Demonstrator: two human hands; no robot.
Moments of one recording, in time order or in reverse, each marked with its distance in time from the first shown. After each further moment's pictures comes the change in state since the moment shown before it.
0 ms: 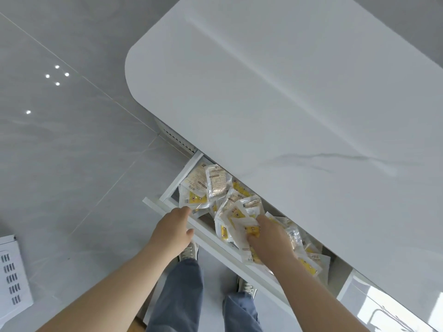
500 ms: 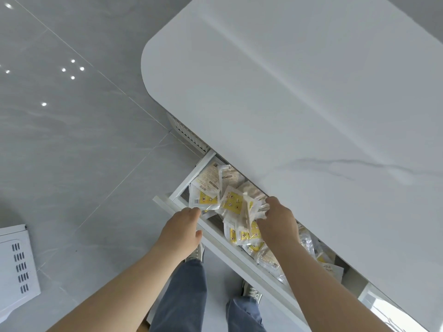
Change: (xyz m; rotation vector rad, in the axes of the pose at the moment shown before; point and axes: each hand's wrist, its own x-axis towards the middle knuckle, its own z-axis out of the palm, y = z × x) left_hand 0.005 -0.009 0.006 0.084 0.026 0.065; right_hand 0.038 -0.025 -0.005 0.057 0.108 0.056
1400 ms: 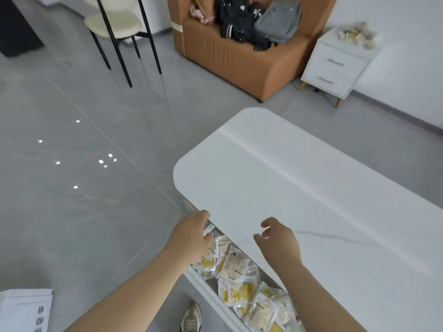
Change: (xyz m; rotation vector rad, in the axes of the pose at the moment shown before) left_hand -0.122 0.122 -0.209 -0.107 0.394 0.043; right_hand -0.143 -0.045 -0.194 0.179 0.205 -0.245
